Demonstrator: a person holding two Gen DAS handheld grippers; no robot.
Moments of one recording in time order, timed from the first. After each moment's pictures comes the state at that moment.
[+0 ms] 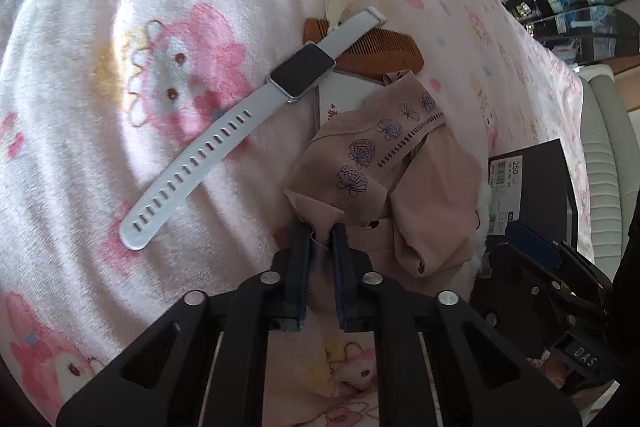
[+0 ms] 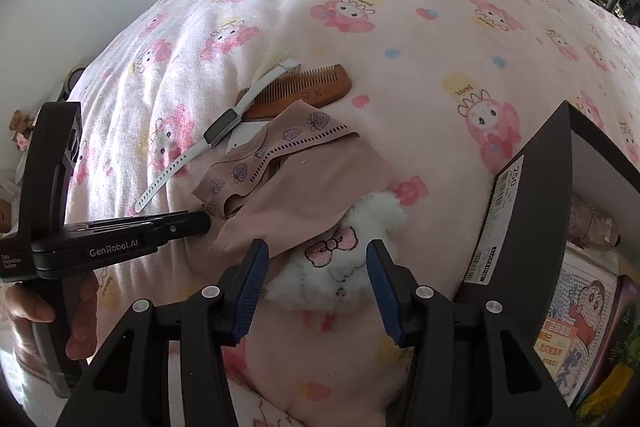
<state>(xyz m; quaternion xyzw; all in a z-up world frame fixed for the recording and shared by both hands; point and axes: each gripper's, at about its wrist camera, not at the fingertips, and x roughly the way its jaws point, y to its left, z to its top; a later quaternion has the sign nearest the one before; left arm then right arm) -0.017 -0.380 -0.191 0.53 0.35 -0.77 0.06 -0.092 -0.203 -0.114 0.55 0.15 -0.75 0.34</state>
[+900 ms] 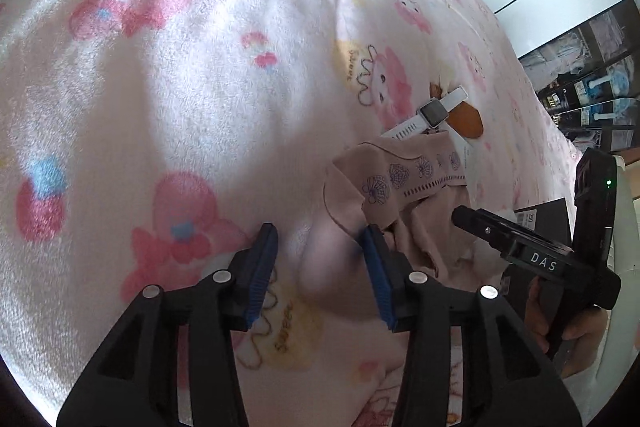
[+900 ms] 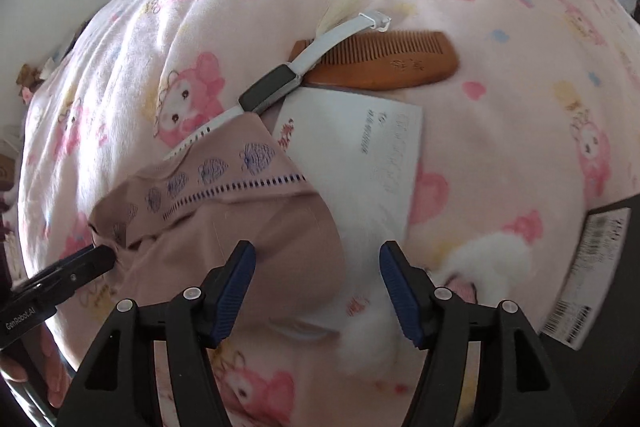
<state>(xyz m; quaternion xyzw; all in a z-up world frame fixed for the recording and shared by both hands) 0.090 -0.426 -0.190 0.45 0.42 -0.77 0.19 -0.082 -0.283 -0.179 0.58 0.19 -0.69 0.38</state>
